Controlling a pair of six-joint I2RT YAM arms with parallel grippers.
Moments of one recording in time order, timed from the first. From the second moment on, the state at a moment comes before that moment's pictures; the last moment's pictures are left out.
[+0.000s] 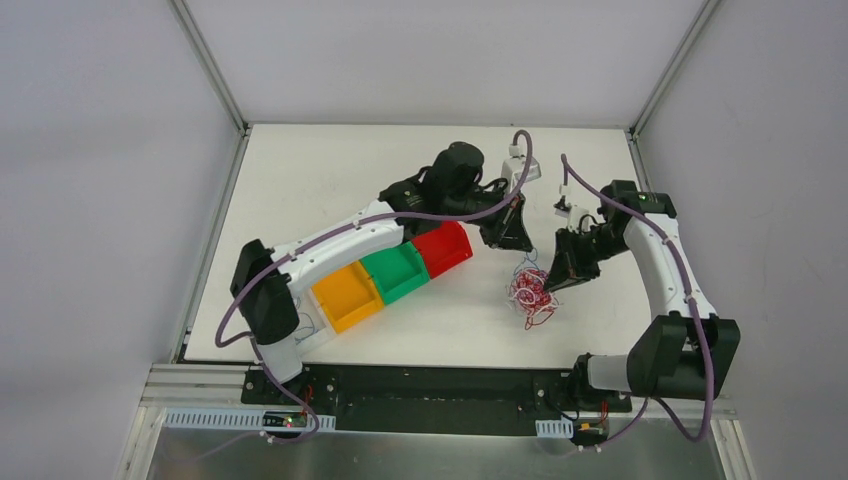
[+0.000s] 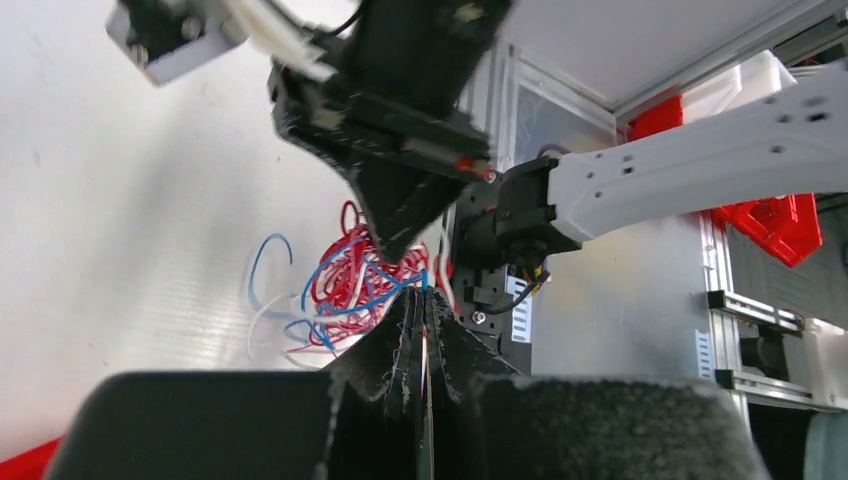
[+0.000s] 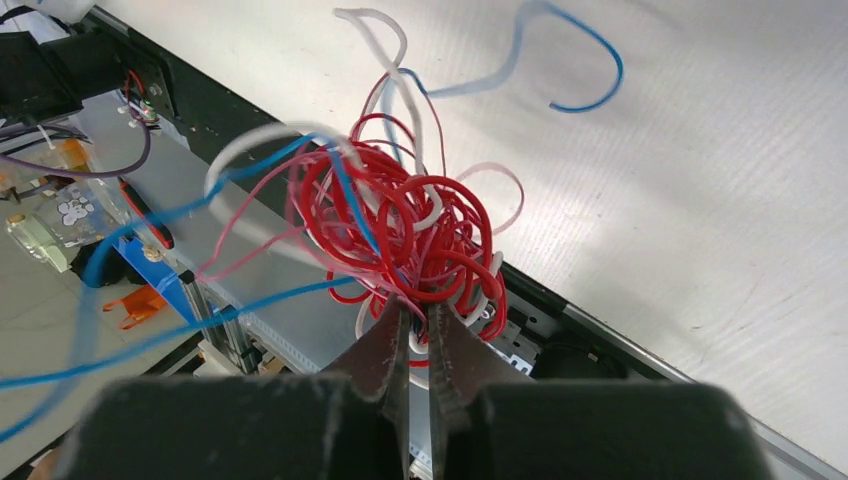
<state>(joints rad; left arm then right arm) -0.94 1.78 1.64 -0.26 0.66 -0.31 -0.02 1.32 1.16 -1.40 -0.61 -0.23</state>
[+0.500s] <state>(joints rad) -0.84 1.69 1.94 -0.30 0.62 -0.24 -0.15 1.44 1.06 -1.35 -0.52 -0.36</state>
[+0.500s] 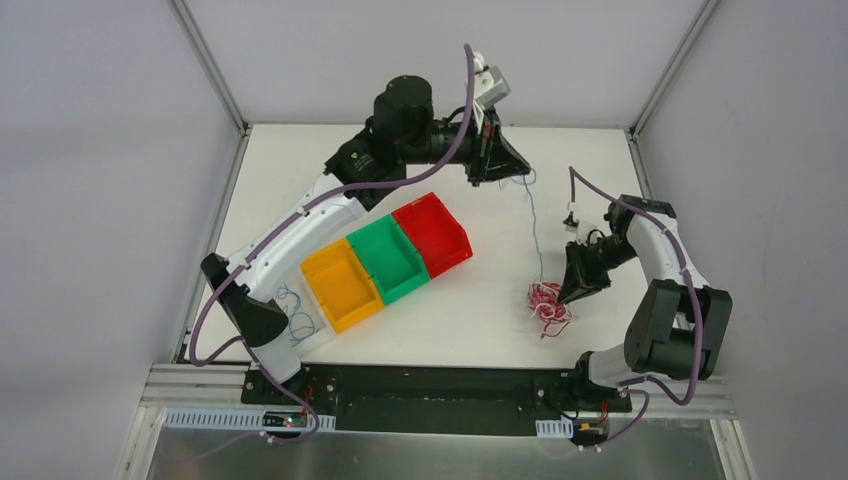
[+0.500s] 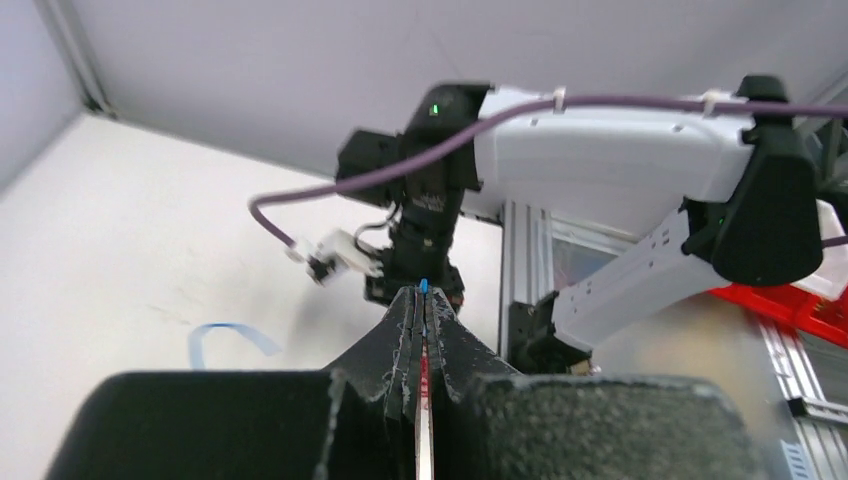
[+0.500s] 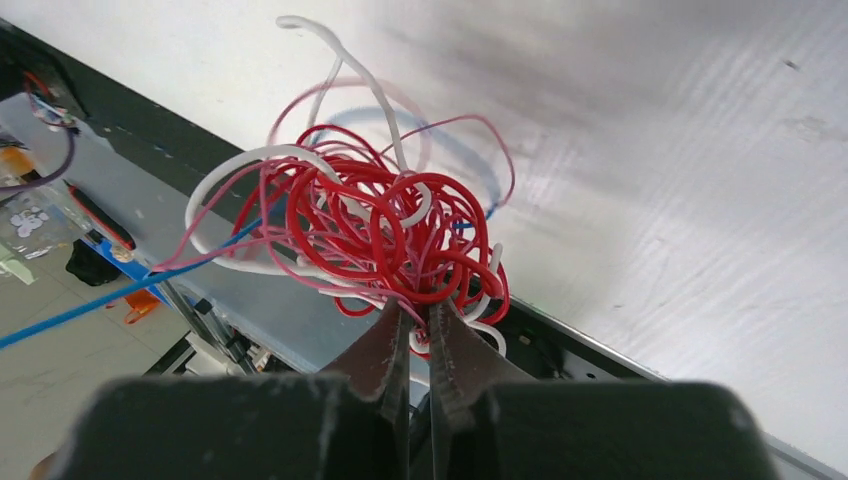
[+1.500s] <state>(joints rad) -0.28 1.06 1.79 -0.76 0.34 0.12 -0.32 1.58 1.05 -1.22 -0.26 -0.48</state>
